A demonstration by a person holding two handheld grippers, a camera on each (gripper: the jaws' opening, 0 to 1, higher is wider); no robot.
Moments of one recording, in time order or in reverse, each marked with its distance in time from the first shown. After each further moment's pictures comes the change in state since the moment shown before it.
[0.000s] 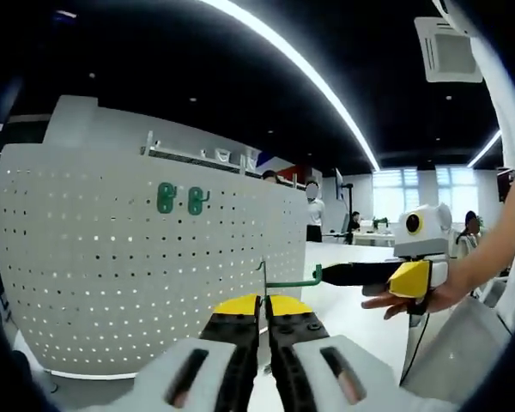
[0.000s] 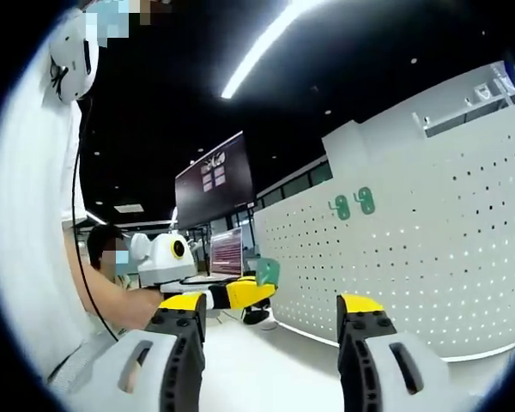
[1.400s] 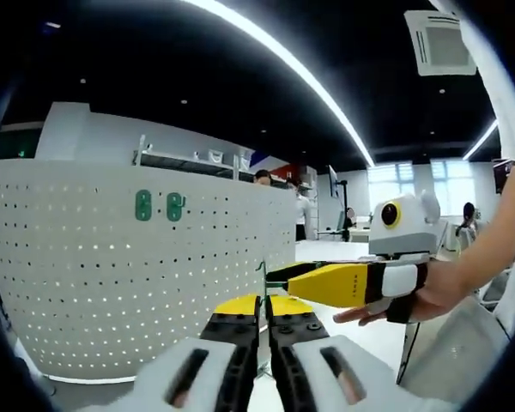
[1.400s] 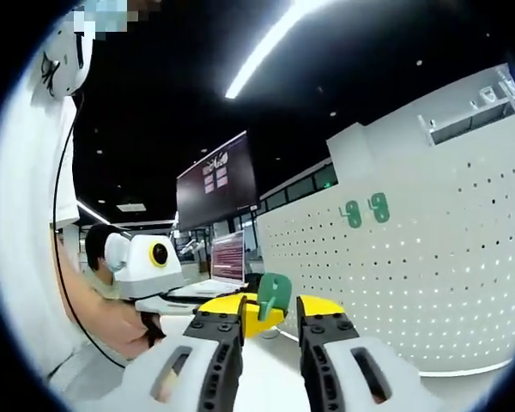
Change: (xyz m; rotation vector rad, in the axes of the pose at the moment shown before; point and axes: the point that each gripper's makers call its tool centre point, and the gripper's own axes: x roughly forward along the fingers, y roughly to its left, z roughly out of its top) left arm 0.009 -0.026 0.006 0.037 0.001 -0.010; right arm 0.028 0.003 0.007 -0.006 -0.002 0.022
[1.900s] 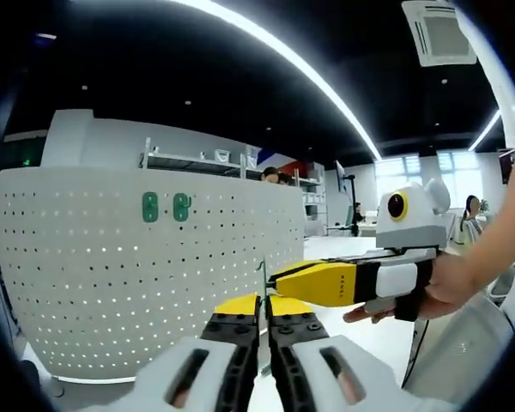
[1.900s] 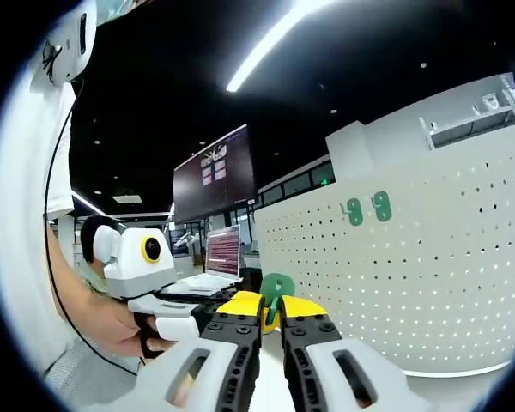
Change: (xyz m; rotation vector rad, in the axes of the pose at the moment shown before) left arm -0.002 0.001 -0.003 0.022 0.011 0.034; right arm 0.006 0.001 -0.003 -0.030 0.019 -0.042
